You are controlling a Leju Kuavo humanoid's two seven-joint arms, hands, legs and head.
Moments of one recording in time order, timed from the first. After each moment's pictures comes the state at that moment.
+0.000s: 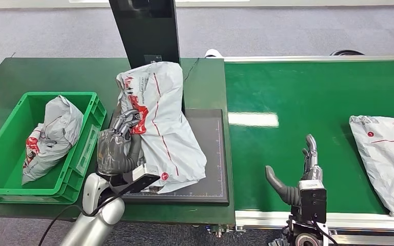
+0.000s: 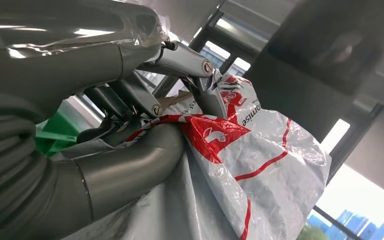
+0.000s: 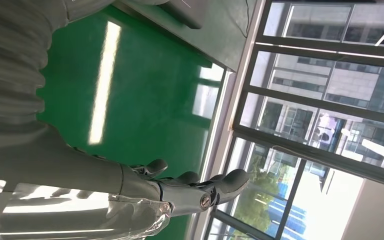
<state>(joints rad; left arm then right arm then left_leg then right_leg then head) -0.27 -0.03 -0.34 -1.34 -0.99 0.62 -0.29 0.05 0.13 -0.01 -1.51 0.31 -0.20 -0.45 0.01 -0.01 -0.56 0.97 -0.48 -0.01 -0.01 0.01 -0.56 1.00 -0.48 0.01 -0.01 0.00</state>
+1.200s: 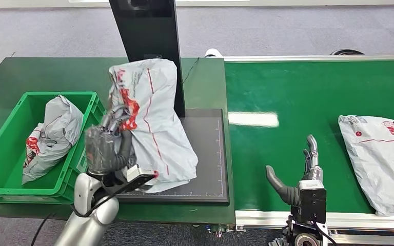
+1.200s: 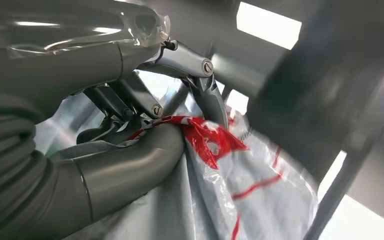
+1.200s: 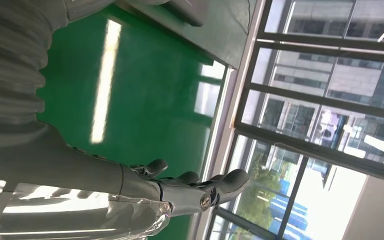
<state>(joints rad) -0.29 -0.01 -0.25 -1.41 -1.05 0.66 -0.27 0.05 0.13 -0.01 -1.51 0.30 -0.23 -0.45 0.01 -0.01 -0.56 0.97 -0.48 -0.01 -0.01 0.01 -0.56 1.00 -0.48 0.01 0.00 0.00</state>
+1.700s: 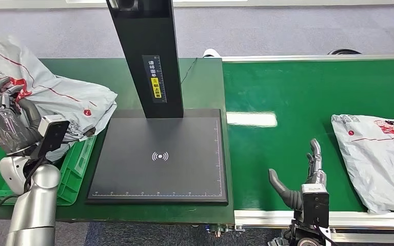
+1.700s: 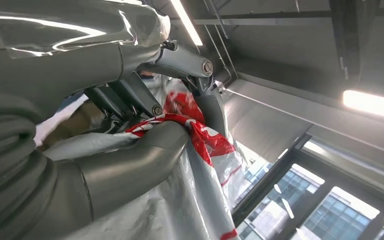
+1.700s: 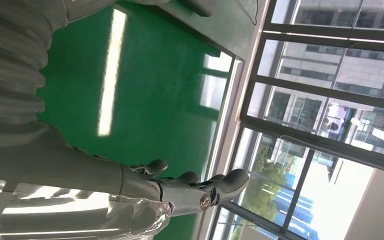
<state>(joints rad) -0.41 0.03 0.21 -1.36 -1.02 0.68 -0.30 0.08 0.14 -0.03 -1.53 0.32 -0.22 -0.45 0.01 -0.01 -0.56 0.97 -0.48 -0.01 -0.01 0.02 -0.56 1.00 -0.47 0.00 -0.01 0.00</state>
